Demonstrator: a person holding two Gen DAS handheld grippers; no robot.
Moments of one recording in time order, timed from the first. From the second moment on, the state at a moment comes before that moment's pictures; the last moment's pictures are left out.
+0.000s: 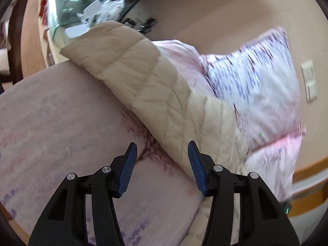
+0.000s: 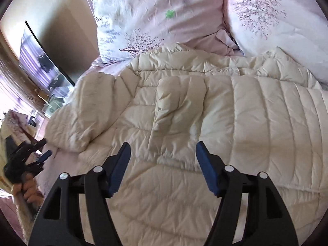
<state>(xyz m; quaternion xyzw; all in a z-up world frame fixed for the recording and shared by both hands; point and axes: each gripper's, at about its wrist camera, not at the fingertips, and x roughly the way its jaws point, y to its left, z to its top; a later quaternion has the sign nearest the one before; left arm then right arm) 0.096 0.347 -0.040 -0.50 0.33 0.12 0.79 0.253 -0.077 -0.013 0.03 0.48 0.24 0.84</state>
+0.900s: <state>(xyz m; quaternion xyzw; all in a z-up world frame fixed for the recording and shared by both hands) 0.111 0.326 0.062 -0.46 0.22 0.08 0.86 0.226 -0.170 -0.007 0.10 0.46 0.24 0.85</state>
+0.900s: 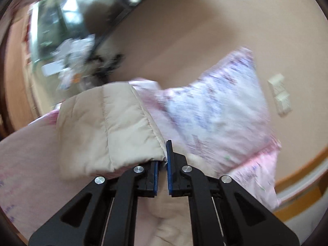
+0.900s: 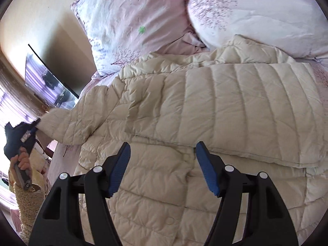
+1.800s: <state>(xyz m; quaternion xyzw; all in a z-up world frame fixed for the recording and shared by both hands) 0.237 0.013 0.006 -0.27 0.43 -0.19 0.84 0.222 -0.249 -0.010 0.13 0.44 0.18 0.87</state>
